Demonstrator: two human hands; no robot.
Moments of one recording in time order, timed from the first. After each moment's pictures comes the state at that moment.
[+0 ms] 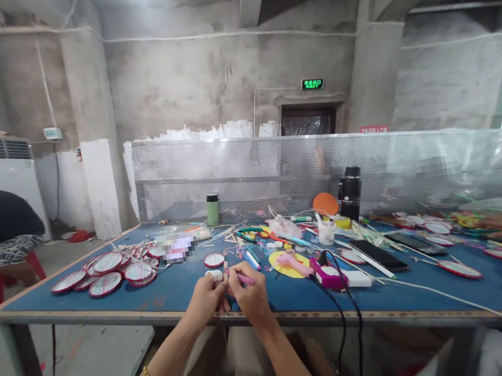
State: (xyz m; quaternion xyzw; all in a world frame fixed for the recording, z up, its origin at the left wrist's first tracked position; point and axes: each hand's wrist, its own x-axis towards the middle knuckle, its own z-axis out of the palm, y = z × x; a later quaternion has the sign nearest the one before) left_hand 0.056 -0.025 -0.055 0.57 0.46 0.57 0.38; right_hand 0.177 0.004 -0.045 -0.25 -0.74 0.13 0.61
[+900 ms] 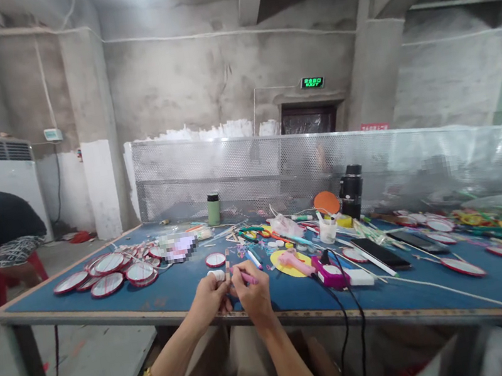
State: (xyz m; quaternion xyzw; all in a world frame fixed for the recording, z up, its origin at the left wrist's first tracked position) left_hand 0.057 -0.025 -0.057 0.57 0.47 0.57 0.37; right_hand 0.175 0.003 -0.043 -0.25 -0.72 0.09 0.64
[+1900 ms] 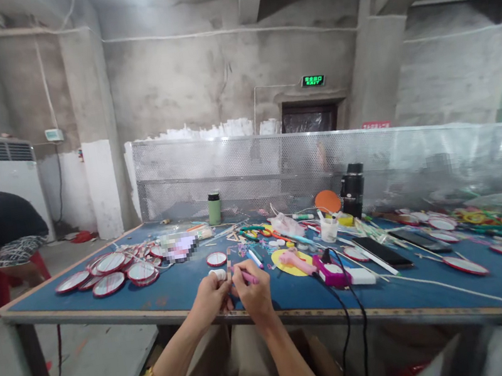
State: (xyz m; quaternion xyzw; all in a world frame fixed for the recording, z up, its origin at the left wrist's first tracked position) left_hand 0.057 -0.027 -0.055 0.58 0.48 0.56 0.35; right_hand 0.175 0.001 -0.042 -0.26 -0.72 0.08 0.64
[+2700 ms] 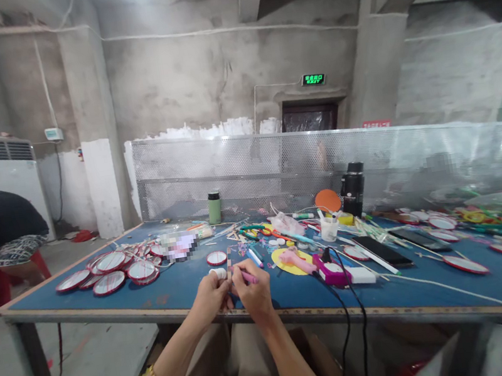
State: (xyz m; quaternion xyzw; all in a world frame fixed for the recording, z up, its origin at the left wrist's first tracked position) left_hand 0.056 -0.026 -0.056 0.58 0.48 0.56 0.34; right_hand 0.175 -0.001 -0.041 -0.25 -0.72 0.09 0.64
